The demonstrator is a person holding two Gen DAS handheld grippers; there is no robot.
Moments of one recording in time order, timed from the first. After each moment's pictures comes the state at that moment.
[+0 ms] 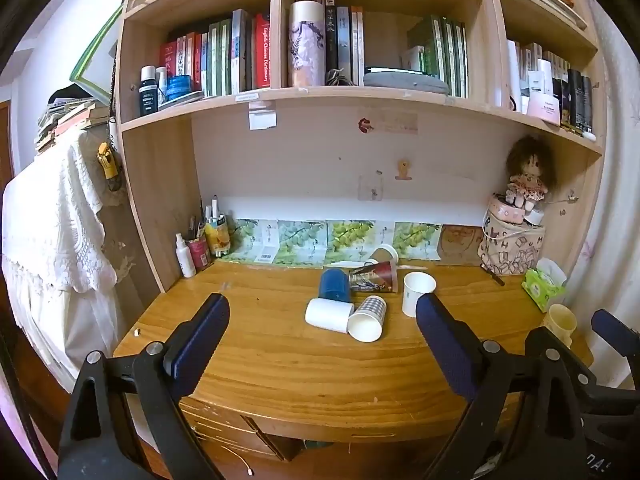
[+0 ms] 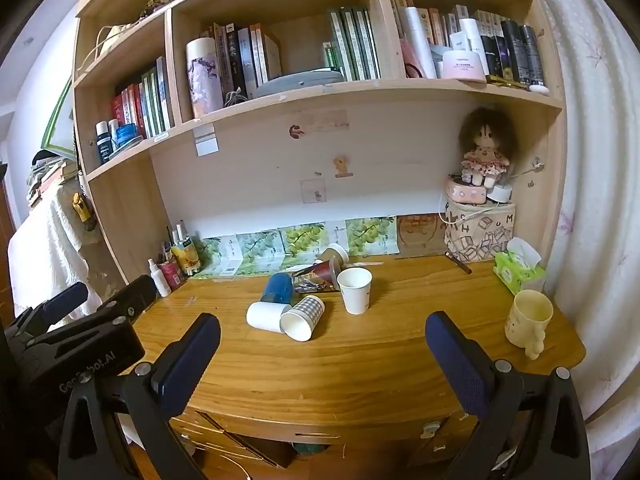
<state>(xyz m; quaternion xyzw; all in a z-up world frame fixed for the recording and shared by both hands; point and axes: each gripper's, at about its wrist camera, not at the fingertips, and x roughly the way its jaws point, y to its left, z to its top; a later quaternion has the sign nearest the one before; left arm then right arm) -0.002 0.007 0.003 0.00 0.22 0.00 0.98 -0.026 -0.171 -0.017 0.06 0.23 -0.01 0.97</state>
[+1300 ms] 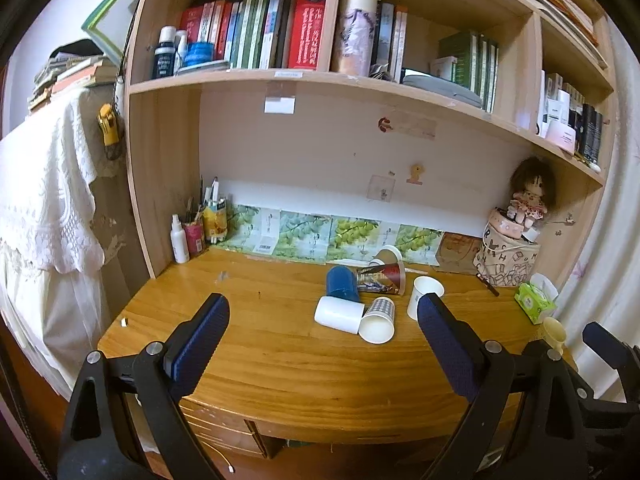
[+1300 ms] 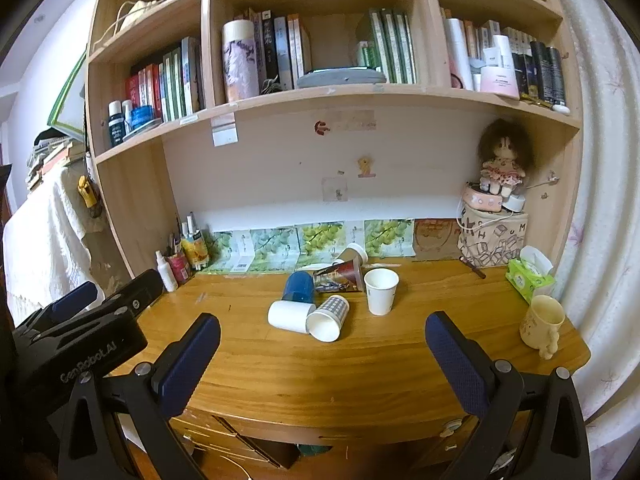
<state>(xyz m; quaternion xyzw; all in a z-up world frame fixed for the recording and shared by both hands) 0.021 0.081 -0.010 -0.06 0.24 -0.04 0.97 -0.015 -0.101 -0.018 0.04 0.24 -0.02 0.97</state>
